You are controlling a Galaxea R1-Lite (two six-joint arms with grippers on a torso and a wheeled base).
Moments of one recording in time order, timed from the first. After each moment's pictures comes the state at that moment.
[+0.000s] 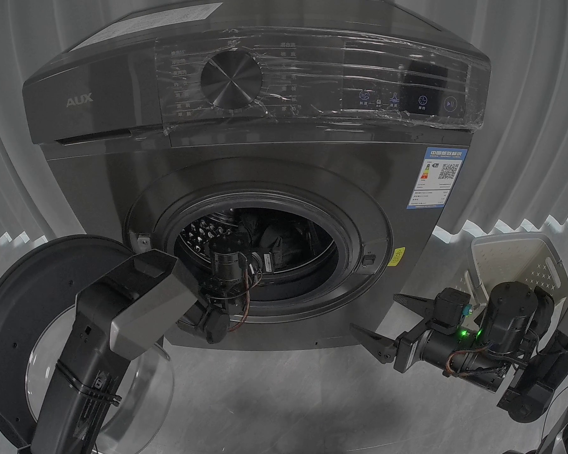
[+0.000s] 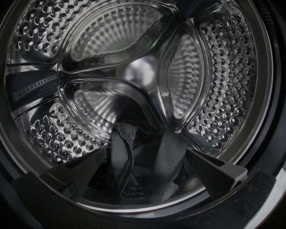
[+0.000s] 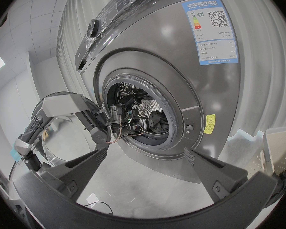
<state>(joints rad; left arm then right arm) -0.46 2.68 -1.52 -1.12 0.27 -0.11 0.65 1.89 -0.23 -1.50 0.02 0.12</state>
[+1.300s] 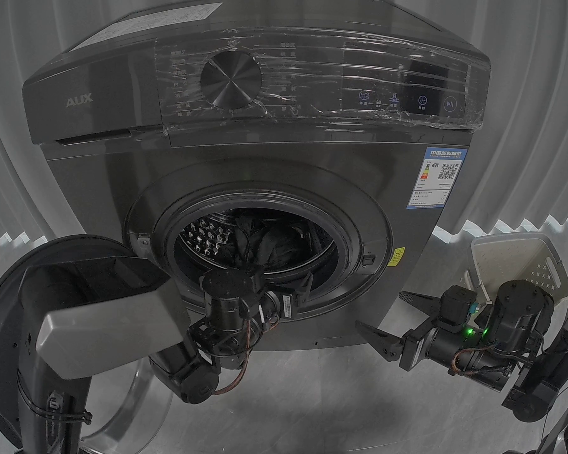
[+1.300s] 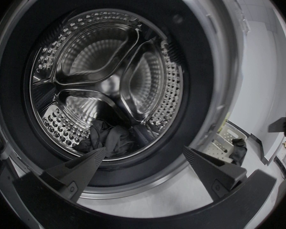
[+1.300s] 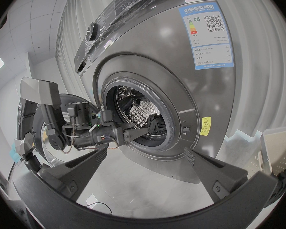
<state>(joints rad) -0.65 2.35 -0.87 -1.39 0.27 -0.13 0.64 1.86 -0.21 -1.50 0.02 0.12</state>
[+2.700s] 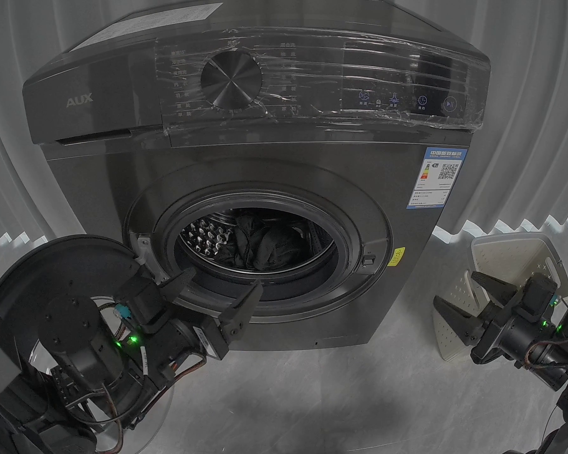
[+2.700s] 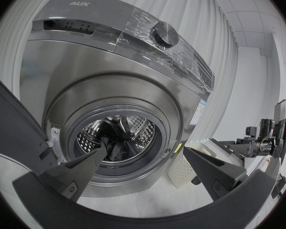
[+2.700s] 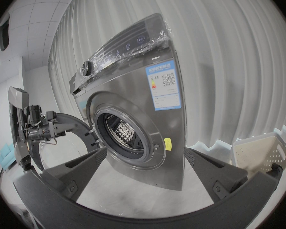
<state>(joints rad) -0.76 1.75 -0.24 -1.55 0.30 -0.21 0.50 1.52 -0.02 -1.48 0.01 0.12</state>
